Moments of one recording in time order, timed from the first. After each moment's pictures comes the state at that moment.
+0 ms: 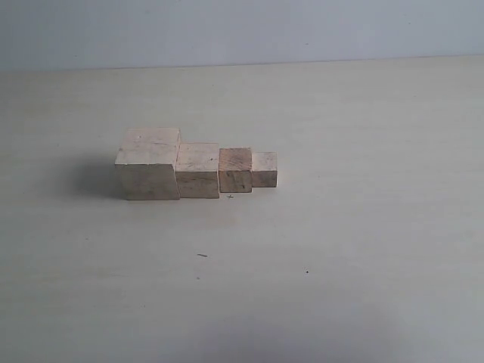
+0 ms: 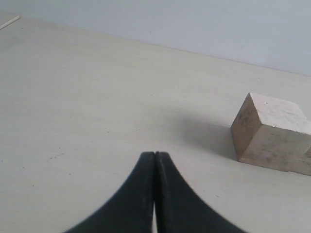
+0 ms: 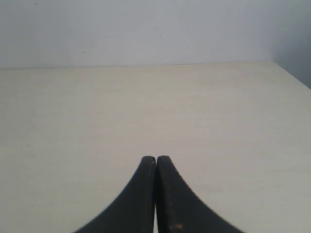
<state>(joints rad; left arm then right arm) 0.02 0.01 0.00 -0.09 0.39 -0.09 0.07 0.07 0.00 0.03 0.28 -0.03</state>
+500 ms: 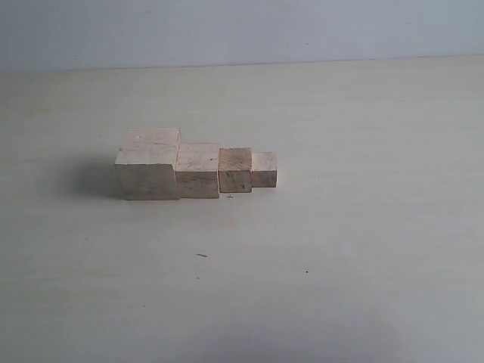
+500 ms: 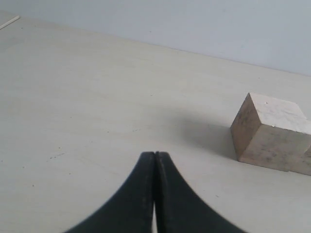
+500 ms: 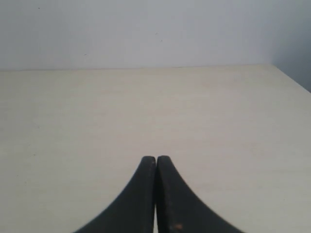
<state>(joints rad) 0.02 0.01 0.00 -0.09 0.39 -0.09 0.07 0.01 0.00 0.03 0.33 -0.03</state>
